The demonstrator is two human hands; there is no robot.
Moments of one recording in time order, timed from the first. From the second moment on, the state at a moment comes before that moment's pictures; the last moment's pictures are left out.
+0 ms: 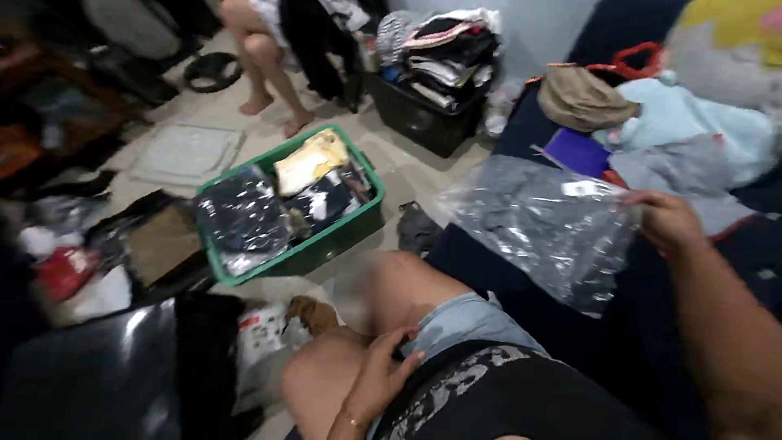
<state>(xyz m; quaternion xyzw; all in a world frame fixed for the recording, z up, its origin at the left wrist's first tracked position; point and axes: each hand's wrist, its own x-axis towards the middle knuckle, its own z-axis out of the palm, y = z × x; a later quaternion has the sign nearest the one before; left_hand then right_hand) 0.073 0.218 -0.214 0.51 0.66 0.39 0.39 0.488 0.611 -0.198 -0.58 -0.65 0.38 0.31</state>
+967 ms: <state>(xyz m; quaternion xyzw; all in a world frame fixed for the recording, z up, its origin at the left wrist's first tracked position) 0.066 0.260 -0.227 0.43 0.76 0.18 0.46 0.611 0.669 -0.293 -0.83 -0.15 0.33 0.43</state>
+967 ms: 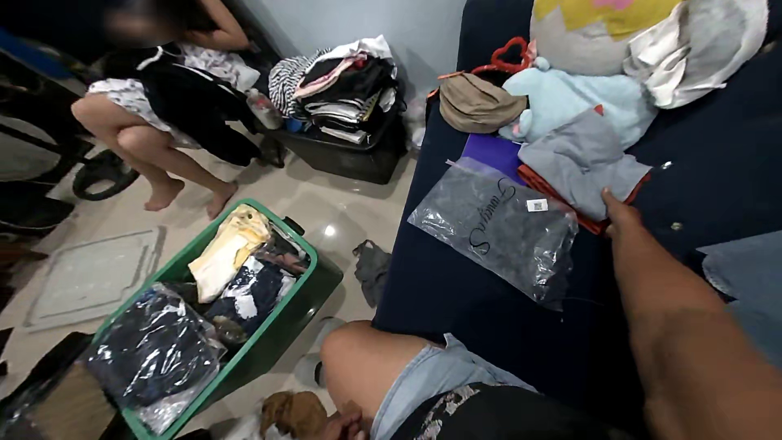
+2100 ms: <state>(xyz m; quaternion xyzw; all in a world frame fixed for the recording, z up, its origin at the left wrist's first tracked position) 0.073 0.279 -0.230 0.45 0.77 0.19 0.41 0.541 0.632 -0.269 -0.80 -0.49 0.25 0.23</state>
